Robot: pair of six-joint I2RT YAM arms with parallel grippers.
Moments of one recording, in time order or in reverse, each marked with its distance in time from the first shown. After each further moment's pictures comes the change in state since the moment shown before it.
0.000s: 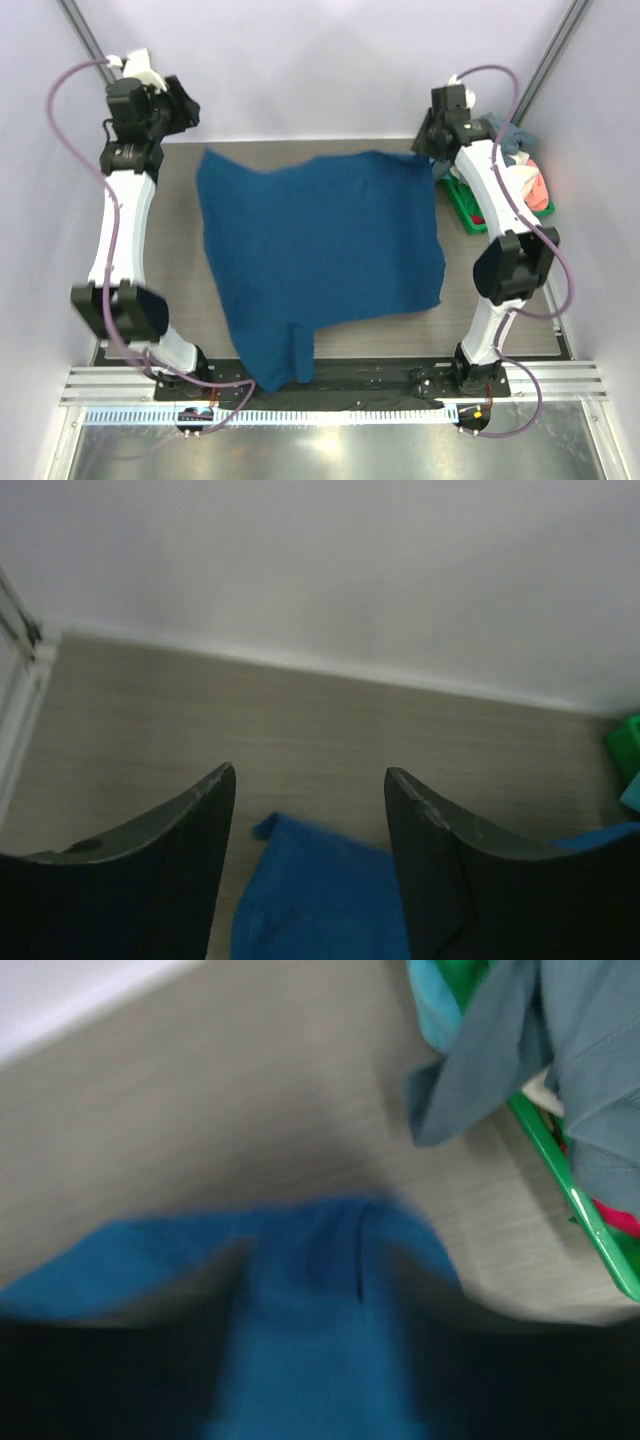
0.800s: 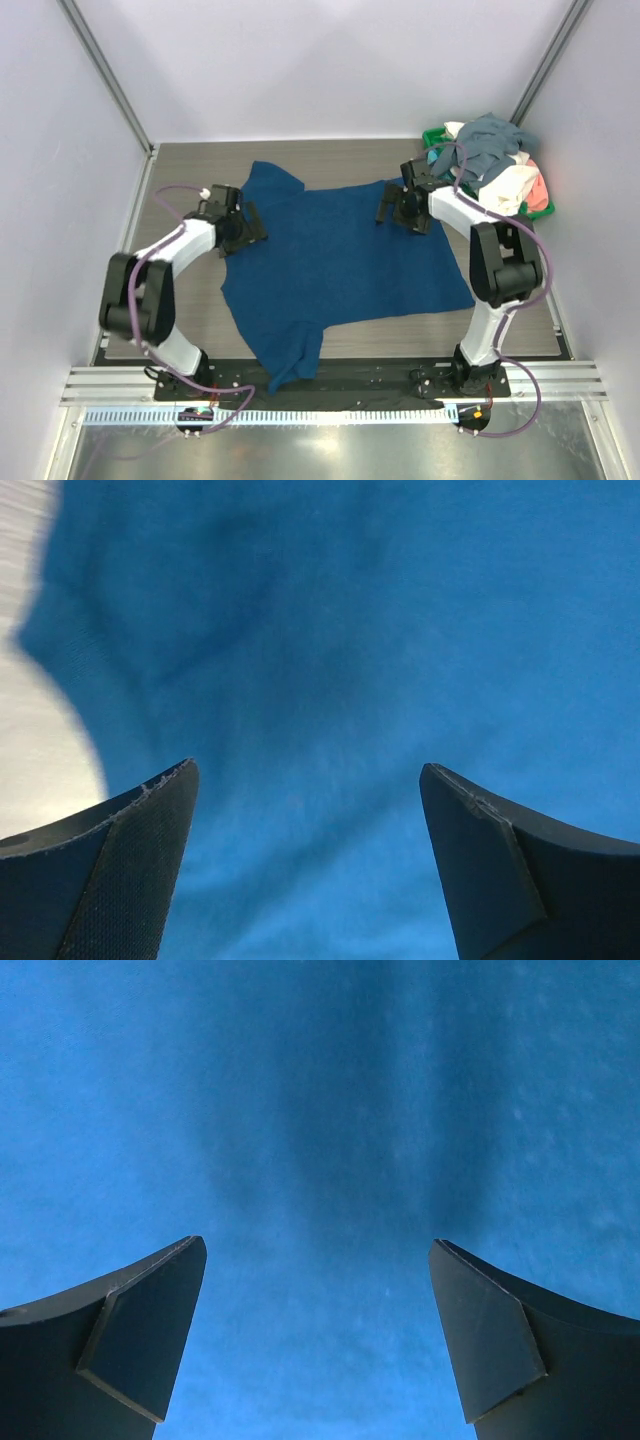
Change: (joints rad) left arm -0.242 0.029 -0.784 -0.022 -0.141 -0.367; right arm 0.062 -0.002 -0.659 0.299 -0.201 -0.020
